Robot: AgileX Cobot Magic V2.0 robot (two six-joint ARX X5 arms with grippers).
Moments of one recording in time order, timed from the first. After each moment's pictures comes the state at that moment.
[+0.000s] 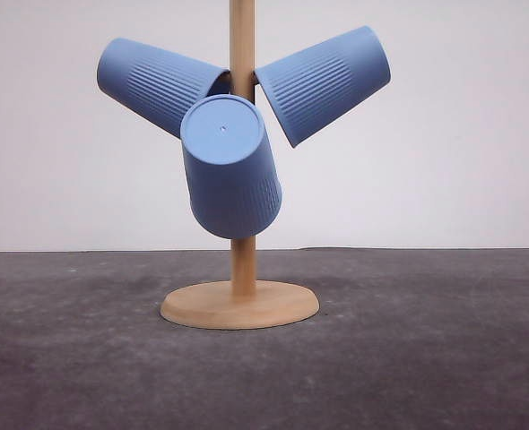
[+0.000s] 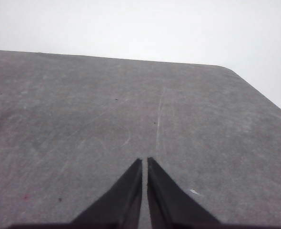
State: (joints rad) left_arx -0.04 0.01 0.03 -0.17 0.03 -0.01; right_arx -0.11 0.00 0.01 -0.12 -0.01 -0.04
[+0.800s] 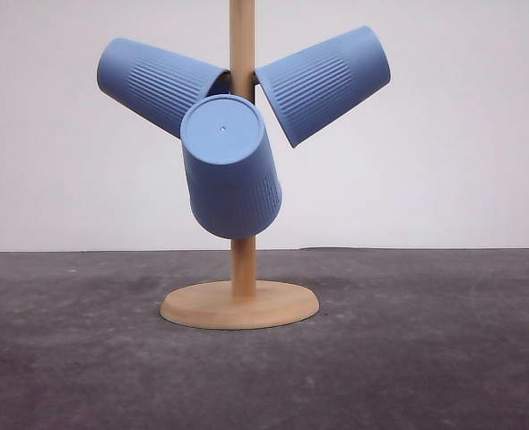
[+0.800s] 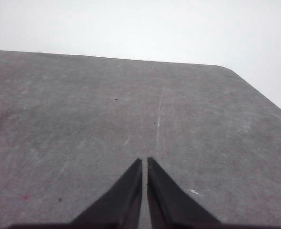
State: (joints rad) left_arx -0.04 0.01 0.03 -0.17 0.03 -0.01; right_arx -0.11 0.00 0.01 -0.12 -0.01 -0.04
